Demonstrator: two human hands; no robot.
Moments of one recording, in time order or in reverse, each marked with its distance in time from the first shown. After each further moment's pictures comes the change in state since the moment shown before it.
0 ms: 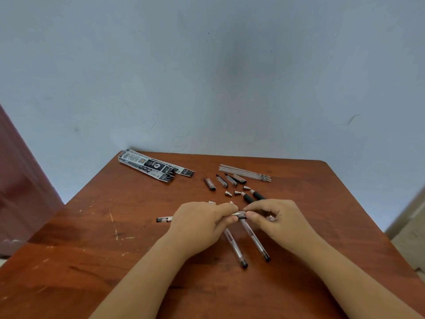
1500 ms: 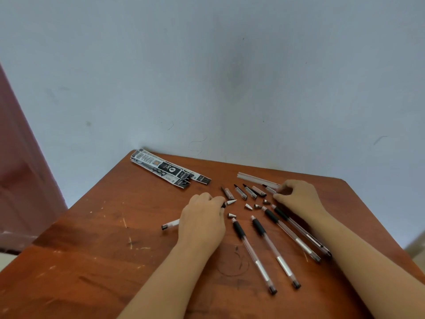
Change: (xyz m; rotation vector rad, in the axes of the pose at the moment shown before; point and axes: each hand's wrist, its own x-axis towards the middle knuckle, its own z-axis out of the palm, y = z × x) left_hand 0.006 -0.025 -0.002 -0.129 0.186 -0.462; right_hand 0.090 0.053 0.001 -0.304 0.117 0.323
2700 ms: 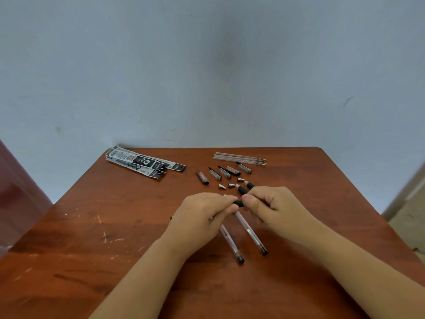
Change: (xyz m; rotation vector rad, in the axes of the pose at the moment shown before) left_hand -0.019 0.024 0.013 -0.218 0.057 0.586; right_hand -0.094 -0.014 -0.026 0.347 -0.183 -0.397
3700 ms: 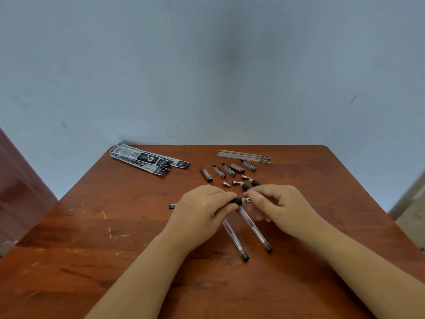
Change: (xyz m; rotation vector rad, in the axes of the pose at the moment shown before) left_hand -0.001 -0.001 -0.007 0.123 -0.120 -0.049; right_hand 0.000 0.002 0.001 0.119 0.007 0.056
